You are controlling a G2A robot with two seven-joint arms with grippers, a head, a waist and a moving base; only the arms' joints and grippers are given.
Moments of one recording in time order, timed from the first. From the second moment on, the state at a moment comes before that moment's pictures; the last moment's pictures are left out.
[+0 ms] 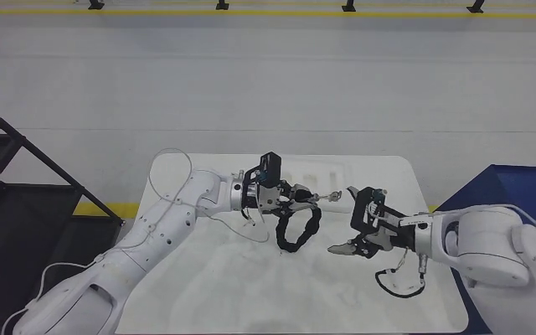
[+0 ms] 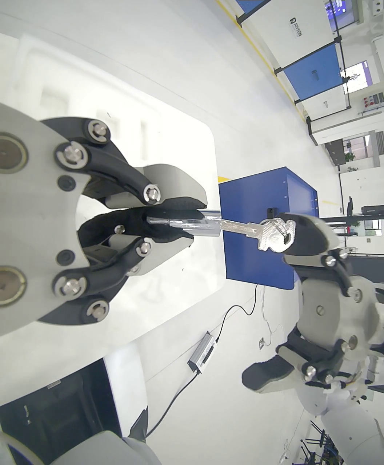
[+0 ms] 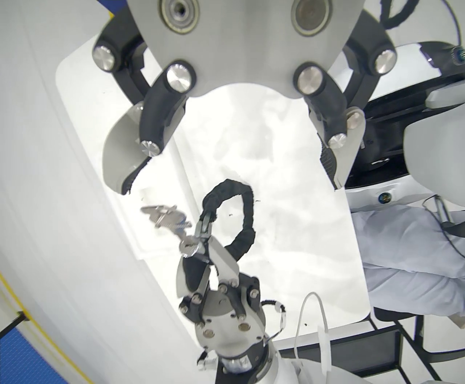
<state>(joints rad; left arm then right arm) 0.67 -1.14 -0.64 -1.23 0.98 -1.01 0.19 -1.28 -0.82 1.41 -2.18 -0.54 -0.64 0.97</state>
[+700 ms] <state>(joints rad) 0.63 -1.18 -0.58 -1.22 1.05 -1.01 0.17 -1.29 -0.83 1.34 -2.18 -0.67 -0.65 0.83</state>
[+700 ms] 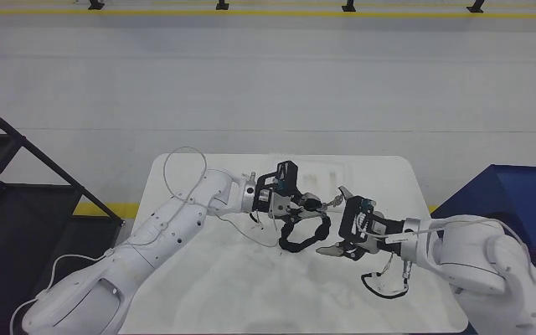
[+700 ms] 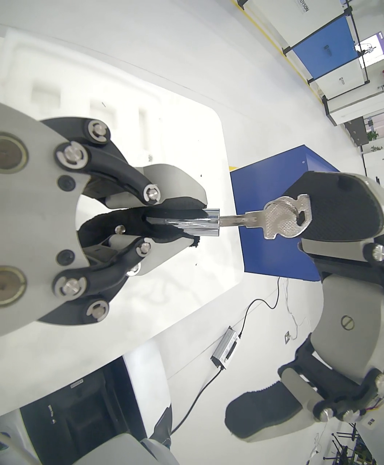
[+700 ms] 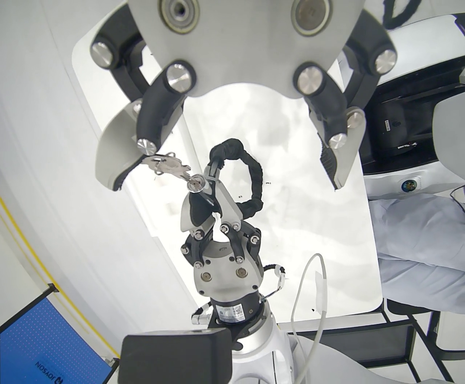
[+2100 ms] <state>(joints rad) 0.59 -1.16 -0.50 -1.18 1.11 -1.01 0.26 -1.25 -0.82 1.31 -2.16 -0.89 -0.71 0.80</state>
